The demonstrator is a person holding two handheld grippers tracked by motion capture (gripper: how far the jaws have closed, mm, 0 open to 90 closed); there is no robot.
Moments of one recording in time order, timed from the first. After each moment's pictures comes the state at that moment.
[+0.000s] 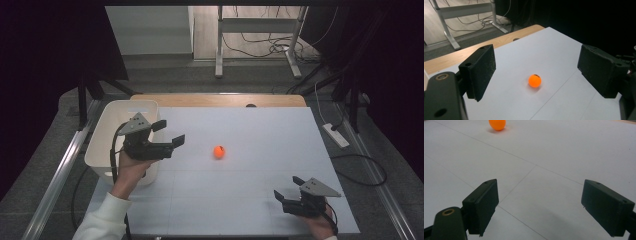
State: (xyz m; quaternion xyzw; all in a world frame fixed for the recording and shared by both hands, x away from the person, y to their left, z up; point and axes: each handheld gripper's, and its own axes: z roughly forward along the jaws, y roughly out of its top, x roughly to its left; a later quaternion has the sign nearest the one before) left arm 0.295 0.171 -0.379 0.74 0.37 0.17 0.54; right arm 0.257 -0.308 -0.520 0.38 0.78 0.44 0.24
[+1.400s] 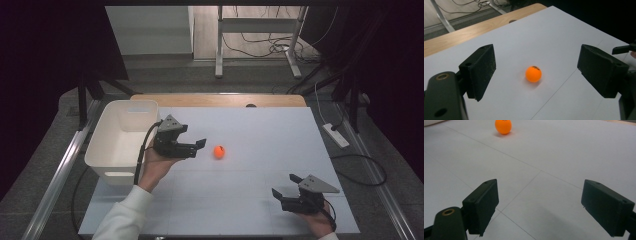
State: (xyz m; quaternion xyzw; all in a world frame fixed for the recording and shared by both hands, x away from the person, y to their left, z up) left arm 0.332 0.119 -0.413 0.77 0.39 0.15 0.48; right arm 0.265 -0.305 -0.518 0.36 0.79 0.45 0.22
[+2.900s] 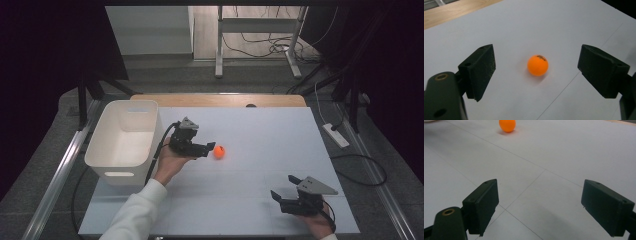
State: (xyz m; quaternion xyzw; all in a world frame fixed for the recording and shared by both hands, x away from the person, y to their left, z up) left arm 0.366 0.089 -0.446 0.80 0.41 0.12 0.42; right arm 0.261 -0.302 -0.519 0.35 0.79 0.45 0.22
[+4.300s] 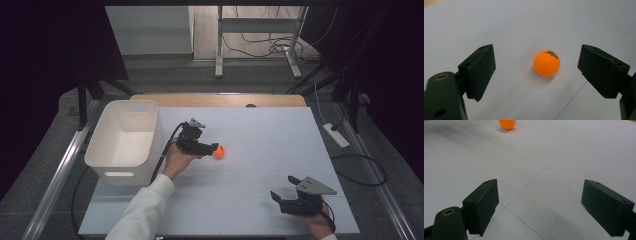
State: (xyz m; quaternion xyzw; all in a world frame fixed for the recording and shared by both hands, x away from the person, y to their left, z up) left arm 0.394 0.074 -0.473 0.81 0.43 0.10 0.38; right arm 0.261 -0.302 -0.521 0.35 0.80 0.44 0.22
